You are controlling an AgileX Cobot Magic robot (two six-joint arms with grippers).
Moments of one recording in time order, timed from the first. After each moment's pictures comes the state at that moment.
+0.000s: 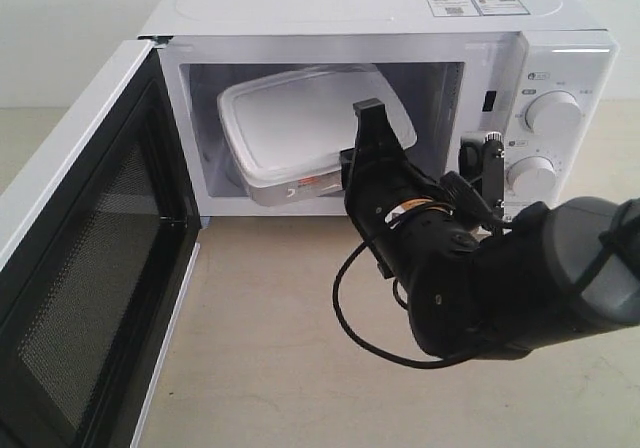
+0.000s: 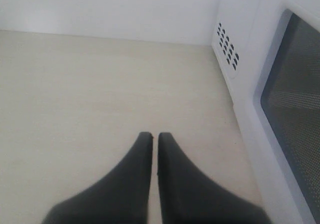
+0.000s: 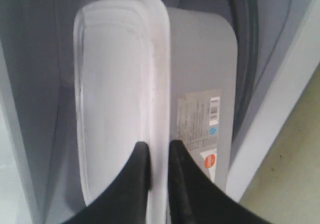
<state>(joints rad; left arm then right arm) 0.01 0.00 0.00 -0.03 0.34 -0.02 0.84 1.85 -0.75 0.72 -0.89 1.11</state>
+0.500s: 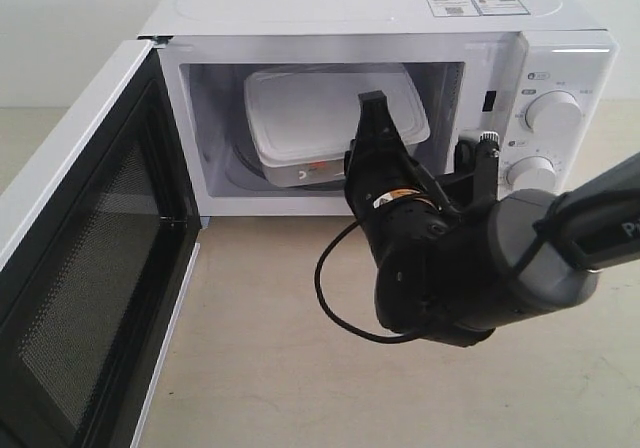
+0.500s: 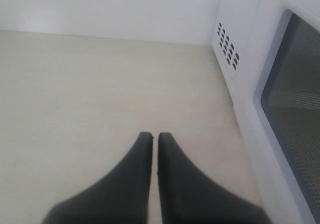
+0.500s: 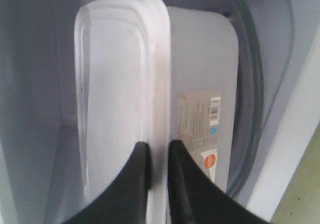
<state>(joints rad) 0.01 0.00 0.00 -0.03 0.34 -0.02 0.84 1.94 -0.86 0.87 -0.94 1.05</state>
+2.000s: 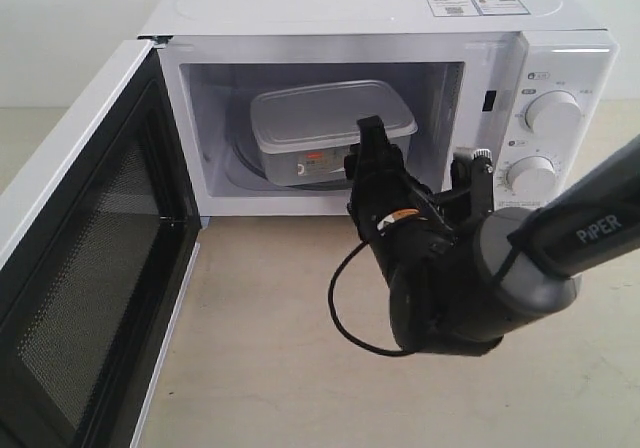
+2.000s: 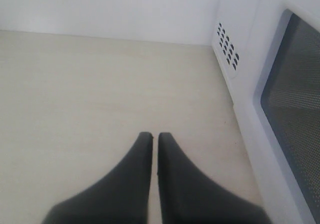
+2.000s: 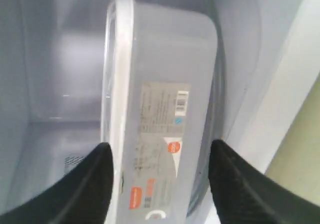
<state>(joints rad) 0.01 0.00 0.00 -0.03 0.34 -0.02 0.79 2.03 -0.83 0.73 -0.98 1.12</state>
